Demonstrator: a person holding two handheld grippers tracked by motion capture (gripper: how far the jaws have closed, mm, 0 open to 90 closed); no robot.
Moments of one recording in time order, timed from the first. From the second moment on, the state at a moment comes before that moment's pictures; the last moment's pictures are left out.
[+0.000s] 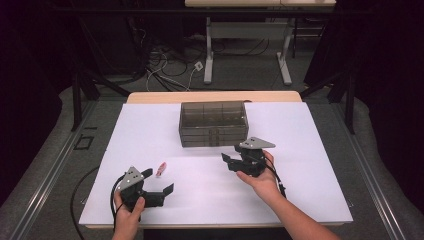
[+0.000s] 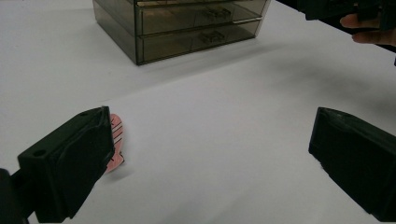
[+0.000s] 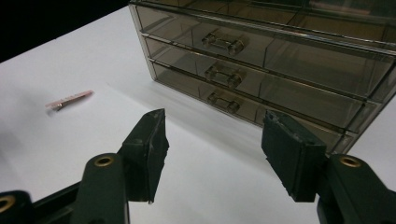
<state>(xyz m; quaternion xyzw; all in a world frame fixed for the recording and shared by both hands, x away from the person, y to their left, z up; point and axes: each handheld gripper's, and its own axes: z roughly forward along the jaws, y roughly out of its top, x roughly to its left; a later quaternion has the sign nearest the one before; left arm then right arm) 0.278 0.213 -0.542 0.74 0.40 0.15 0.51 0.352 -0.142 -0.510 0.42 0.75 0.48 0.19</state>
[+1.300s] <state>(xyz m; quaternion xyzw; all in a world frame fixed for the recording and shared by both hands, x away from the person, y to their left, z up) 0.278 0.216 -0.543 0.74 0.41 0.15 0.51 0.395 -0.094 -0.509 0.48 0.73 0.47 0.13</state>
